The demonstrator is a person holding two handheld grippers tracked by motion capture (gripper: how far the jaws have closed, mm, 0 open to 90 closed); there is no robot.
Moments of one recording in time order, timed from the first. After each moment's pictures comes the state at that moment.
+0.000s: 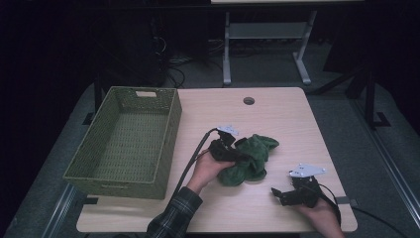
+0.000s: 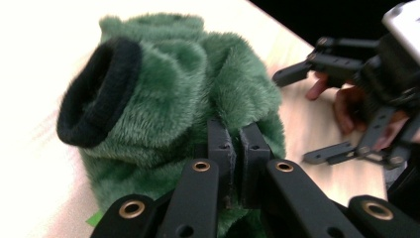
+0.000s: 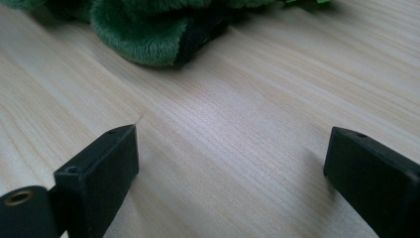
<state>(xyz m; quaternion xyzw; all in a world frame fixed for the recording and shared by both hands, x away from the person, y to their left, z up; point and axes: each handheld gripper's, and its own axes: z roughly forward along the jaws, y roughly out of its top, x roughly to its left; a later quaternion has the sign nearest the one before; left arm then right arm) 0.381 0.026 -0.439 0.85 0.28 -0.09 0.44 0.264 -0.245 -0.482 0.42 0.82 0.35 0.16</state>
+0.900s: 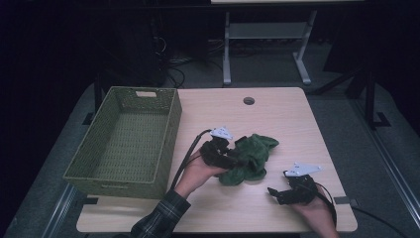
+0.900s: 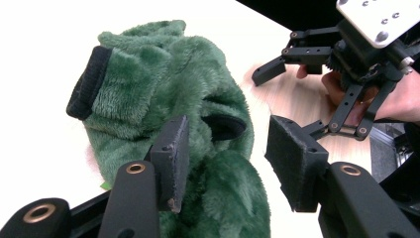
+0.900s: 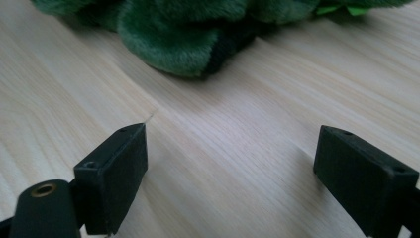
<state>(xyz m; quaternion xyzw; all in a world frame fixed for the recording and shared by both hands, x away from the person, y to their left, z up) 0.348 0.049 -0.398 0.86 0.24 -0.04 0.44 0.267 -0.233 -0.478 0.39 0.84 0.36 0.14</state>
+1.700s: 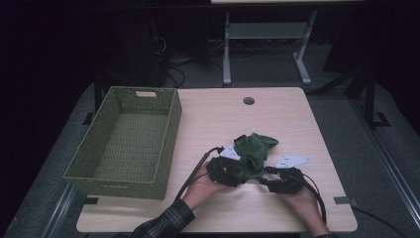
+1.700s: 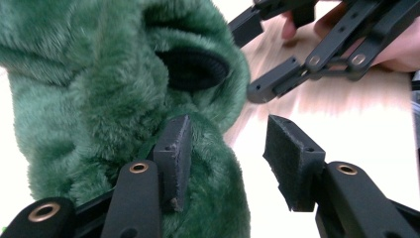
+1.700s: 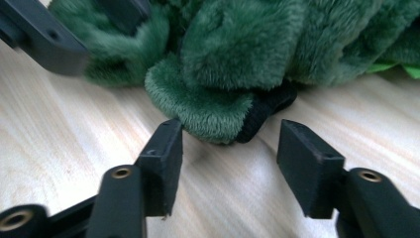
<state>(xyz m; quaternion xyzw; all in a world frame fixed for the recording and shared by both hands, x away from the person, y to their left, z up) 0.324 0.032 -0.447 0.89 0.22 -0.01 0.39 0.294 -0.212 -0.478 0.36 0.83 0.41 0.11</state>
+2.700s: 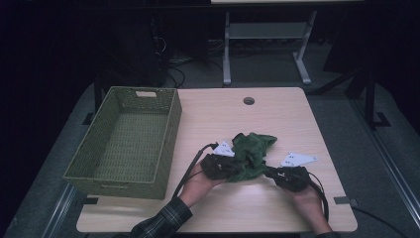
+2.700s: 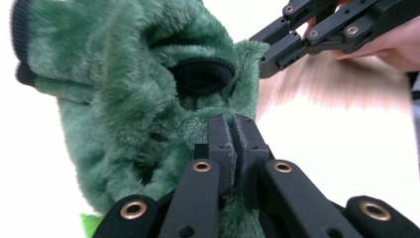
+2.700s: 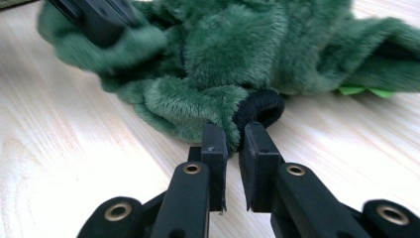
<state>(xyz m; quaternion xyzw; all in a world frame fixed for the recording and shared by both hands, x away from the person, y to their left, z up) 0.324 0.052 -0.427 0.88 0.22 0.02 0.43 0.289 -0.222 -0.461 0.35 0.83 0.42 0.14</state>
